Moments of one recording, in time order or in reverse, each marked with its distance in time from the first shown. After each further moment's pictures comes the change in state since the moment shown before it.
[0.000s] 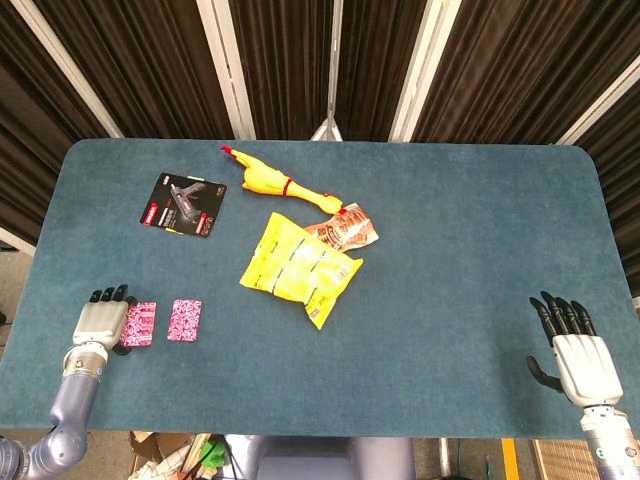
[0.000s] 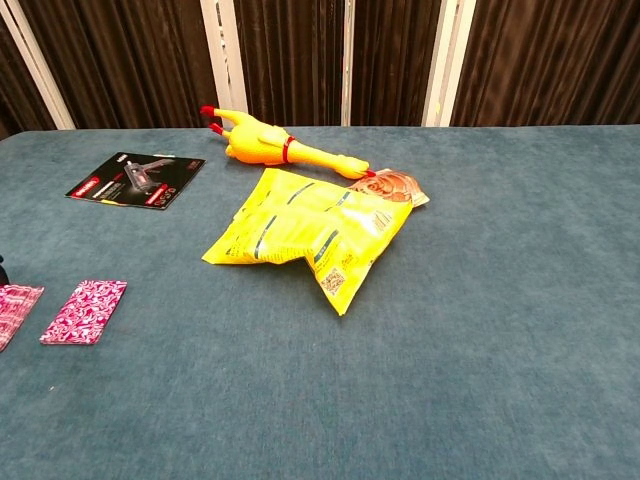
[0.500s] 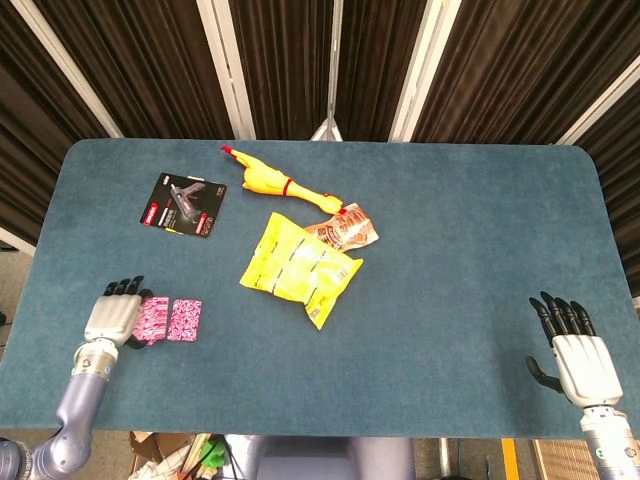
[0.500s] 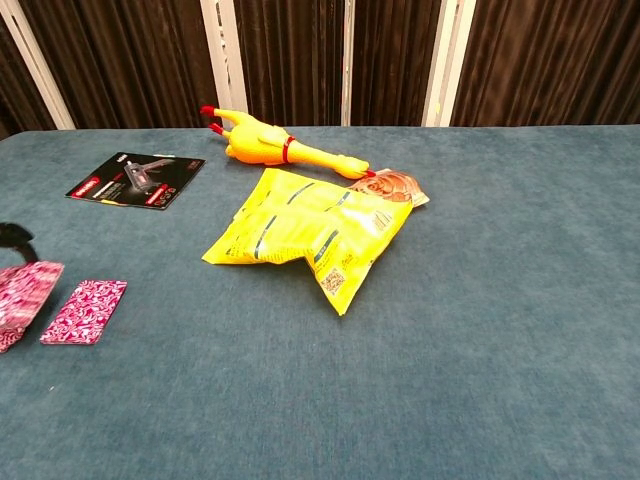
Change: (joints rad) left arm 0.004 0.020 -0.041 -0.101 0.104 0.042 -0.069; right arm -0.001 -0.002 -0.001 -0.001 0.000 0.001 0.002
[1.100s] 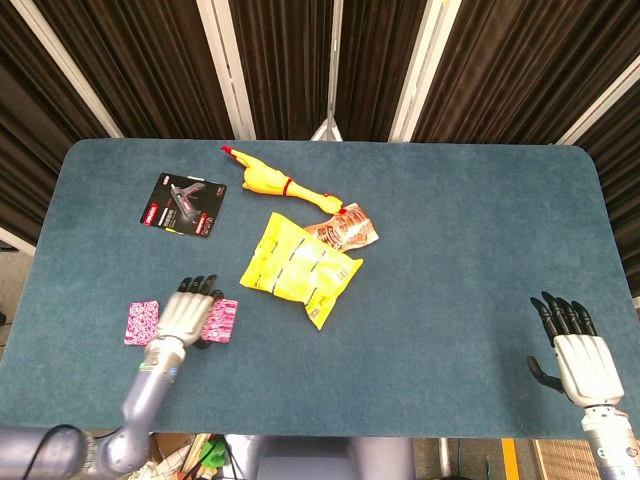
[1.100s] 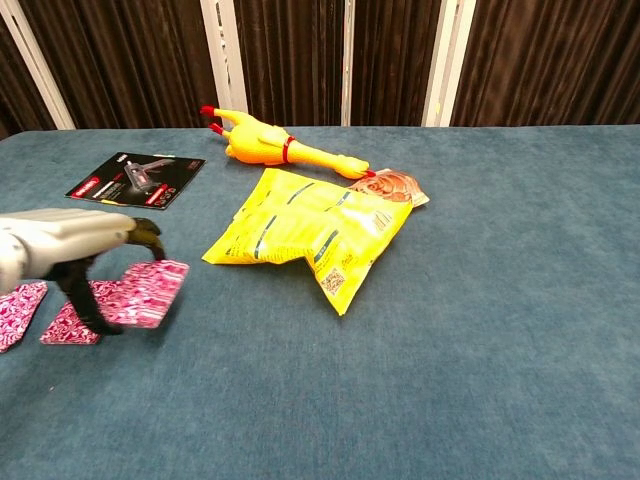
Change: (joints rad) left arm -0.148 -0.225 -0.069 -0.050 -0.081 0.078 0.227; right arm 0.001 0.007 0.000 0.001 0.003 -0.005 0.015
